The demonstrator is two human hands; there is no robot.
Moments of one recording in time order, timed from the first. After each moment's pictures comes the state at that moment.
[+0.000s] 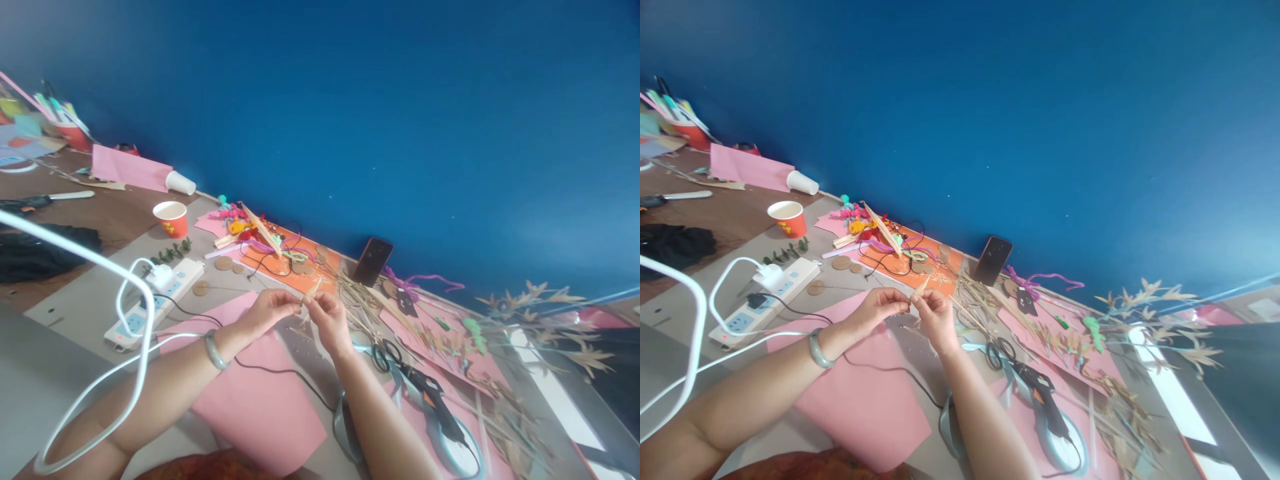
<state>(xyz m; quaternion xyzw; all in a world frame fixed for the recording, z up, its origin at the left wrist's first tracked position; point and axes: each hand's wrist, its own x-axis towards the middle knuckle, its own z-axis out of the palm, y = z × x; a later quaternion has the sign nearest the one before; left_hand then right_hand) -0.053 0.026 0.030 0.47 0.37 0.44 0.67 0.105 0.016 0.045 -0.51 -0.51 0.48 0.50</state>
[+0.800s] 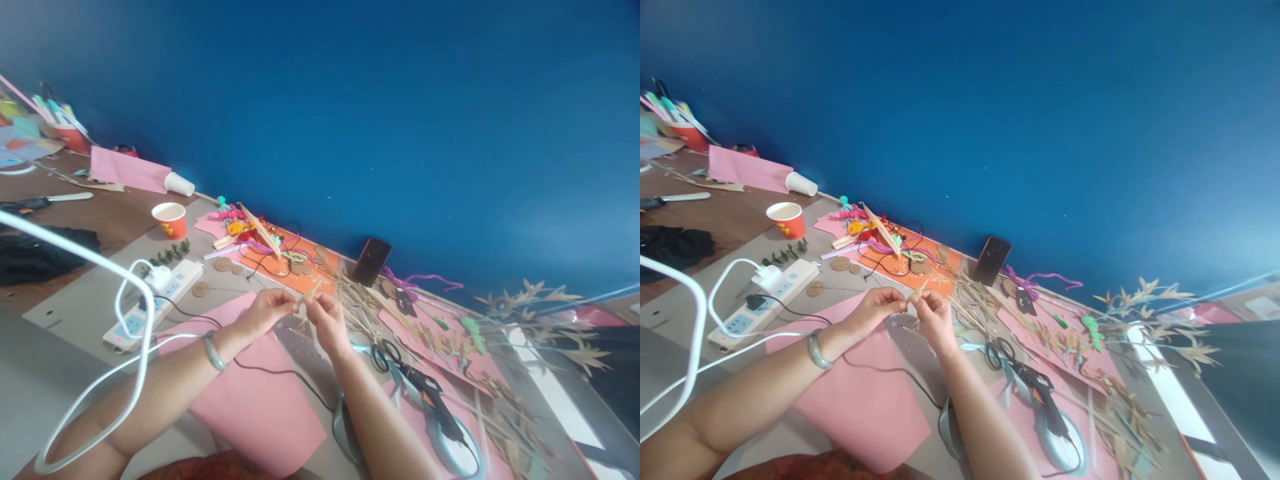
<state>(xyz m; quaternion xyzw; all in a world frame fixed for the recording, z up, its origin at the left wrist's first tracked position) -0.054 0.027 0.022 0.49 0.37 0.44 0.66 0.107 0.017 0.037 -0.46 -0.48 0.54 0.52</state>
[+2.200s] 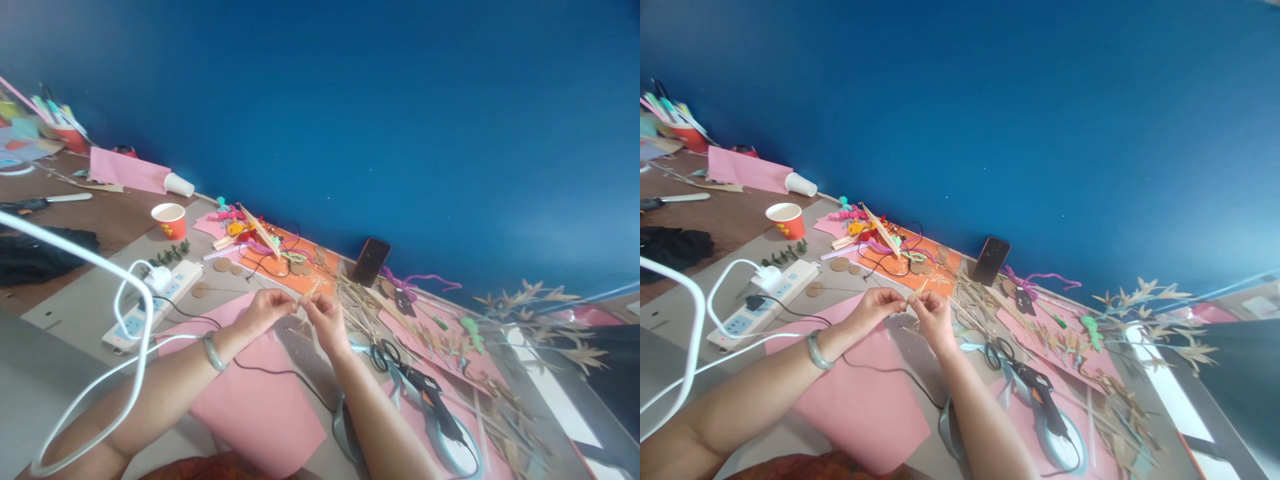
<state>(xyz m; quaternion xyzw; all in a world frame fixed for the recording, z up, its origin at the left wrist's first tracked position) -0.052 0.031 0.019 0.48 0.40 0.45 0.64 0.102 0.014 0.048 -0.54 -0.52 0.46 0.48</state>
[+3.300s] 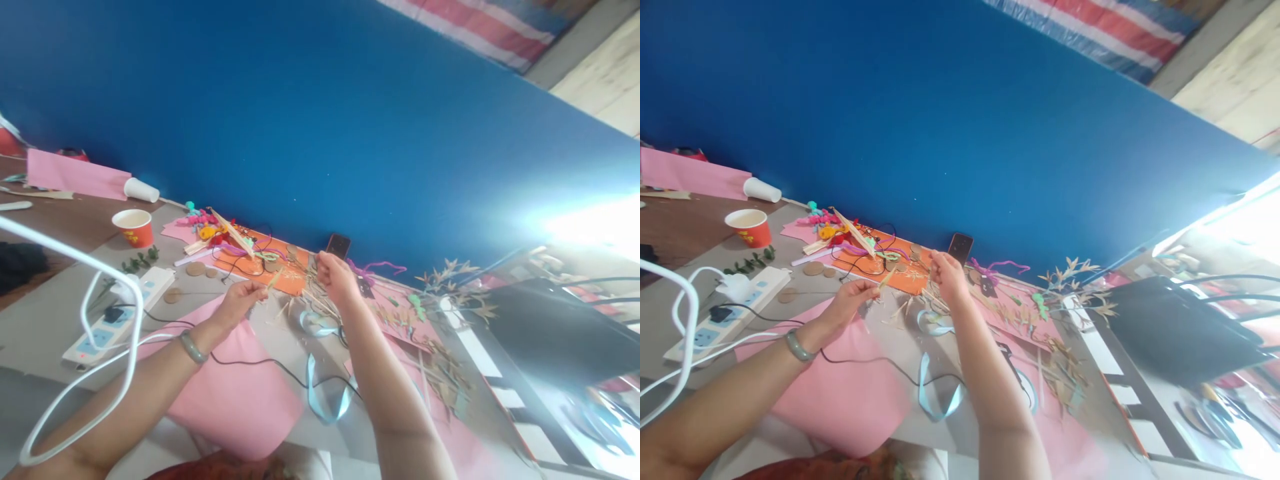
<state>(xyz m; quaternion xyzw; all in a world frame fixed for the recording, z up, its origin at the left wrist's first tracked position) -0.055 0.038 0.012 0.45 0.38 0.50 0.64 0.160 0.056 0.114 -0.53 -0.45 0.47 0.54</state>
